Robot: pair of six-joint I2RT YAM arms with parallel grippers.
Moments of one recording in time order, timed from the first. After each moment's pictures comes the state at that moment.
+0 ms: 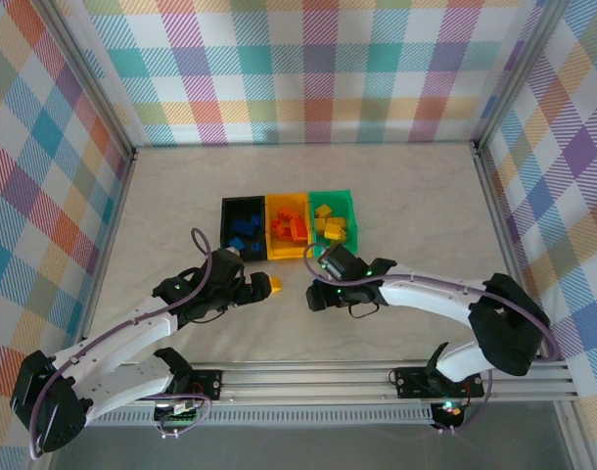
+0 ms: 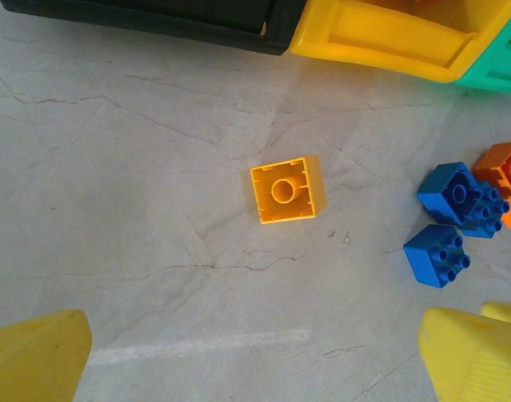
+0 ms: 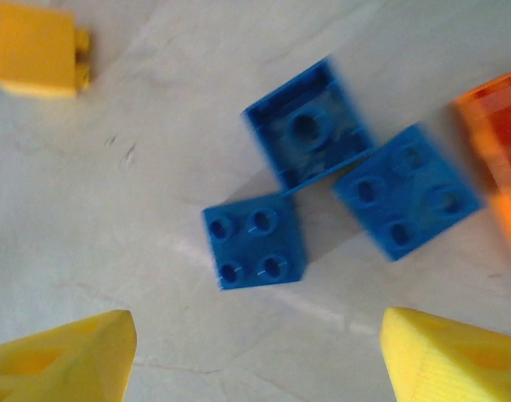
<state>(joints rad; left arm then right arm) -0.69 0.96 0.63 -0.62 -0.06 -0.83 0.92 1.46 0.81 -0.47 -0.06 0.61</state>
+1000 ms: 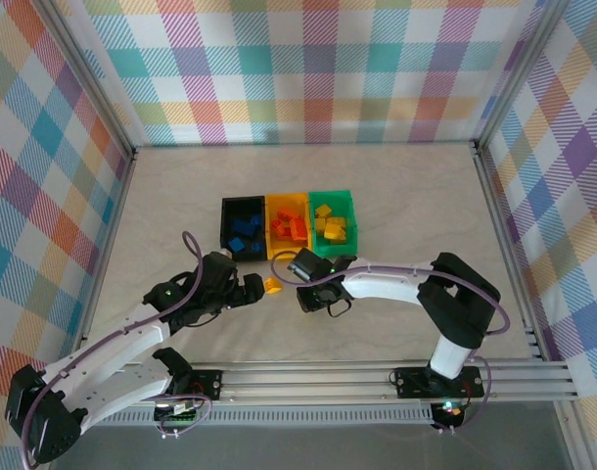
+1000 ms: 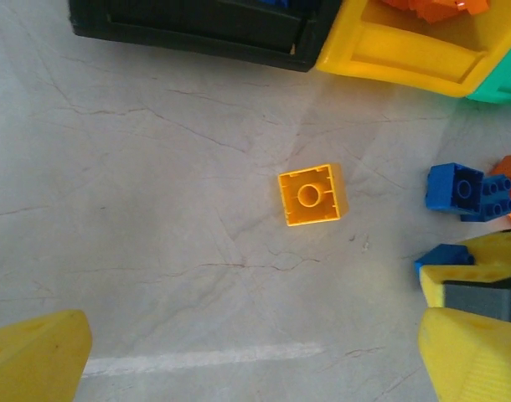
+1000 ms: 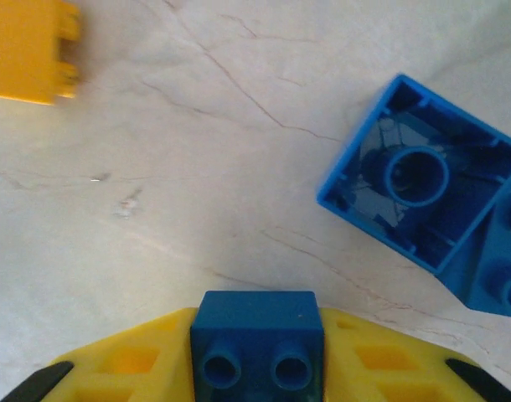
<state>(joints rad) -0.68 0.87 0.62 -0.69 -0.12 -0.82 1.00 1.70 1.01 -0.52 0.05 0.54</state>
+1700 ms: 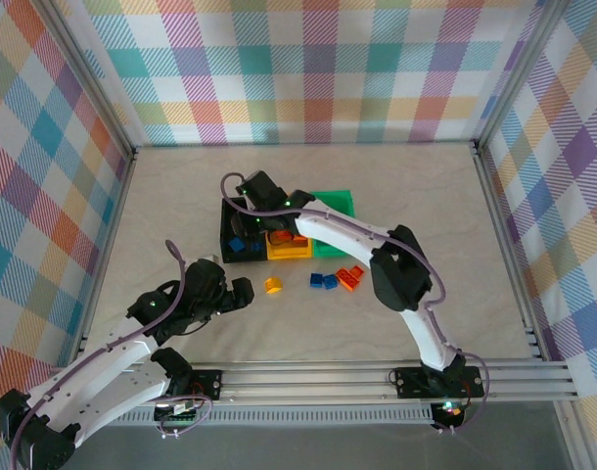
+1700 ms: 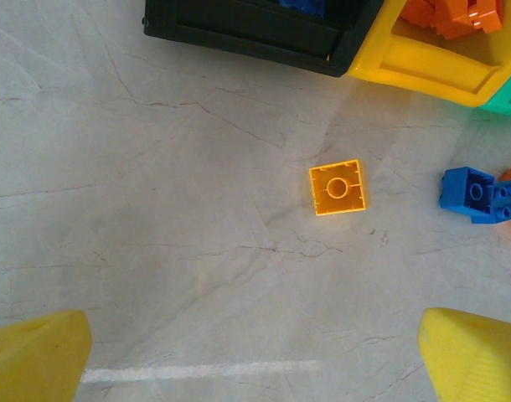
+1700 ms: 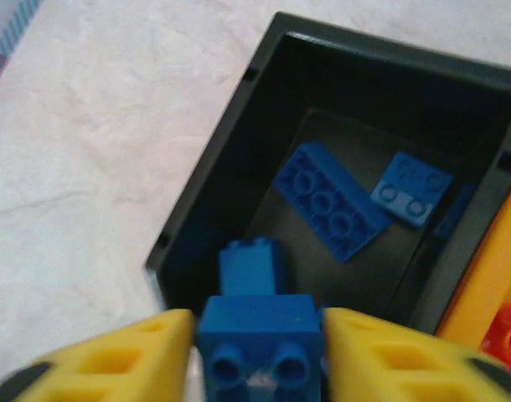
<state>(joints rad) -0.67 0.74 0.60 -0.79 -0.15 -0.84 0.89 2.22 1.97 -0.59 -0.05 0.41</state>
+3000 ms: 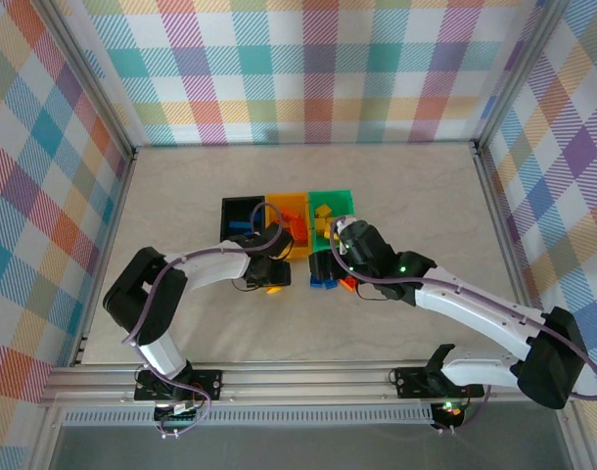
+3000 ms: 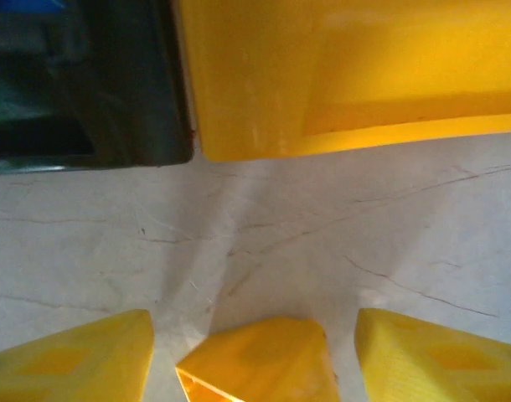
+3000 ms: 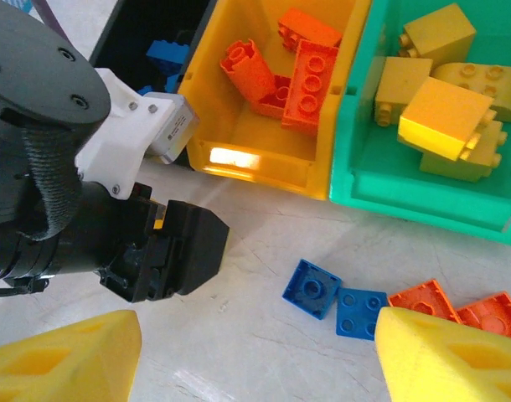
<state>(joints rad) -0.69 1.71 0.98 -0.56 -0.08 -0.70 0.87 1.18 0.89 -0.42 0.08 0.53</state>
